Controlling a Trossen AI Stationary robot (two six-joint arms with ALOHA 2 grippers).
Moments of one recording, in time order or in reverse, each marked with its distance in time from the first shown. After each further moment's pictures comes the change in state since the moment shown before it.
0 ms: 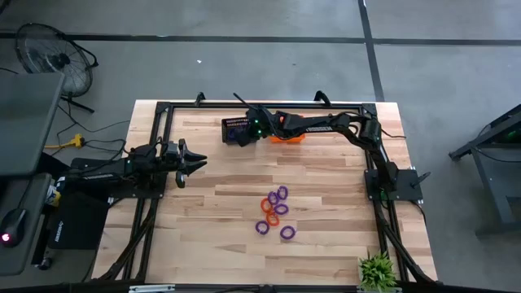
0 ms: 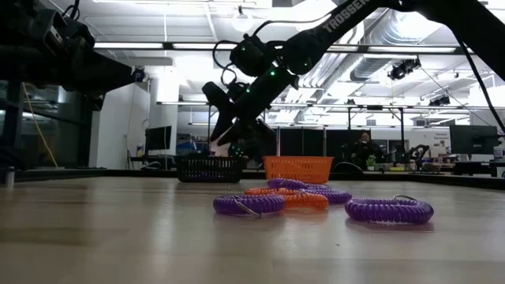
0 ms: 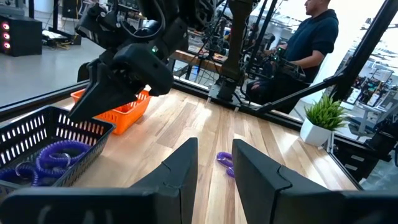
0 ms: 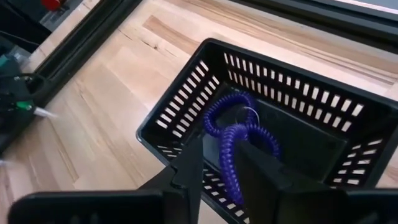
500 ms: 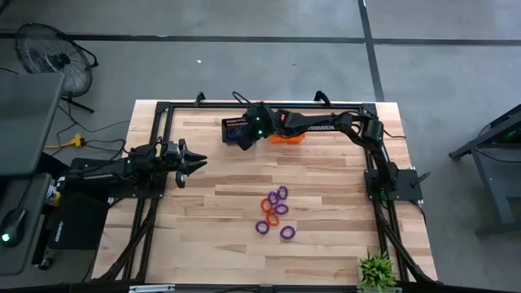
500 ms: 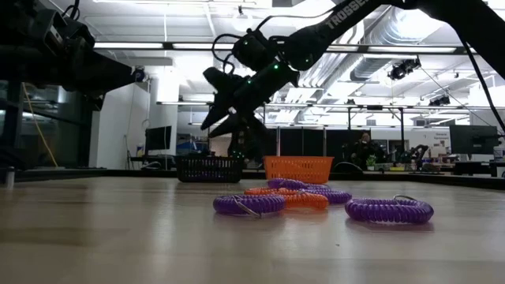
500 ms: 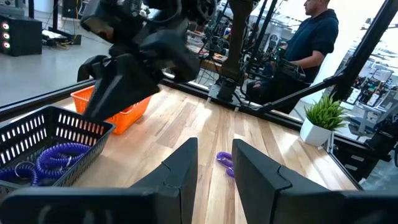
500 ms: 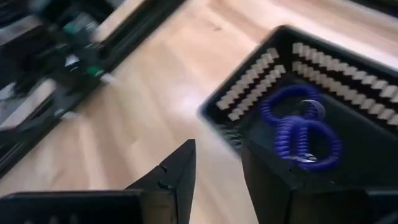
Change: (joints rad) left arm 0.000 0.000 0.000 0.000 0.000 0.000; right arm -0.003 -0.026 0.000 0.017 -0.224 -0.085
